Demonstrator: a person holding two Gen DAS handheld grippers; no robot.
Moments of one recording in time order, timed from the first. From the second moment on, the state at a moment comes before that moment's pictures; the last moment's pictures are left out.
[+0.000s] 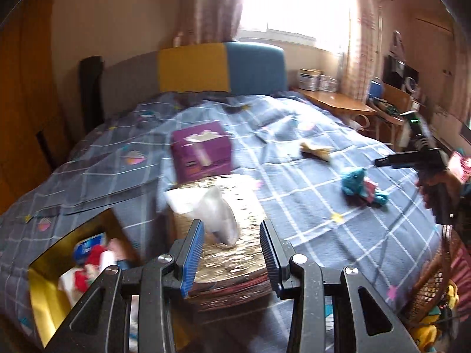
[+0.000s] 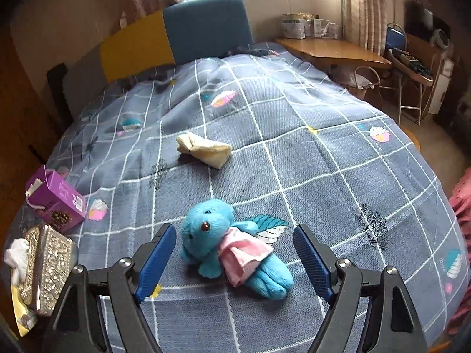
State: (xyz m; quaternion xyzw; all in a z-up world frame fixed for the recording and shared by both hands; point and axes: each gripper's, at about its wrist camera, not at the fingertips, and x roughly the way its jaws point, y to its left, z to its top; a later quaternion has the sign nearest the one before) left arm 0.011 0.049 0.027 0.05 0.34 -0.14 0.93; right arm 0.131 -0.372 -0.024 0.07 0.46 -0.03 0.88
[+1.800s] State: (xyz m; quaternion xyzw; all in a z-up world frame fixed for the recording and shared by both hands) left arm 0.314 -0.234 -0.081 -0.14 0.55 -0.22 0.79; right arm 0.161 -0.367 -0.080 0.06 0.52 -0.04 0.85
